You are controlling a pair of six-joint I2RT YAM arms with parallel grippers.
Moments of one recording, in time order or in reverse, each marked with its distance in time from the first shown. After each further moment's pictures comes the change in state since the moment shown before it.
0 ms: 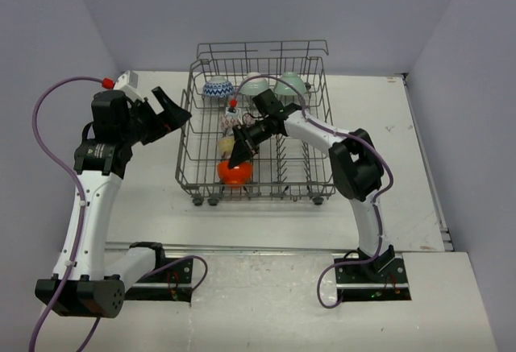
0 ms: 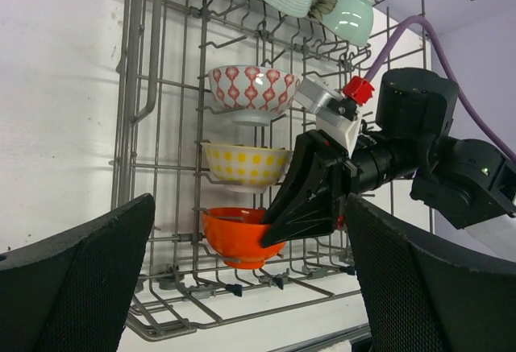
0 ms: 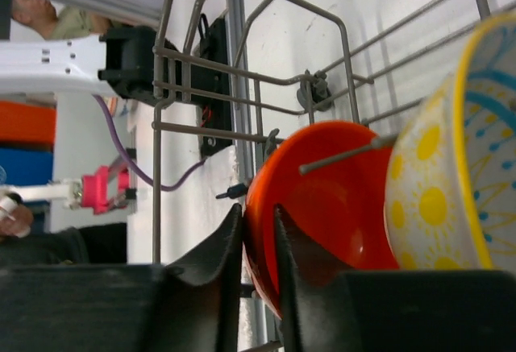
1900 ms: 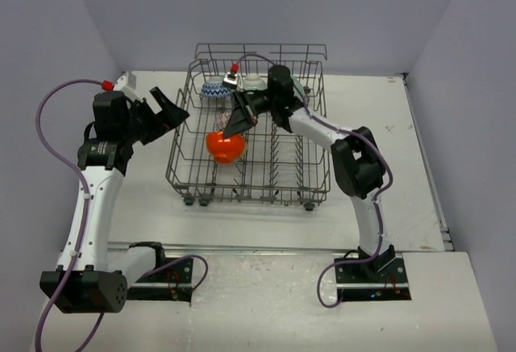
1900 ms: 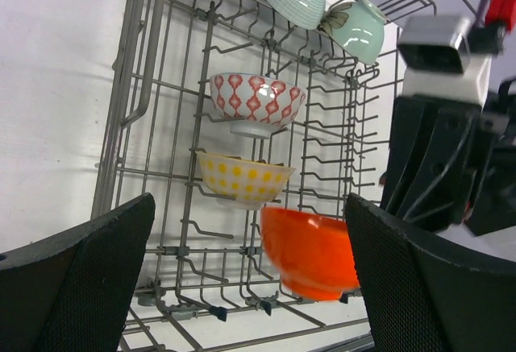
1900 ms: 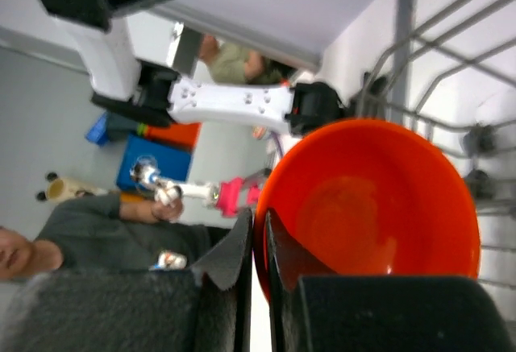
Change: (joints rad) left arm 0.048 0.026 -0.053 0.067 0.030 -0.008; right arm -0.039 0.010 -0.059 1.361 -0.353 1.355
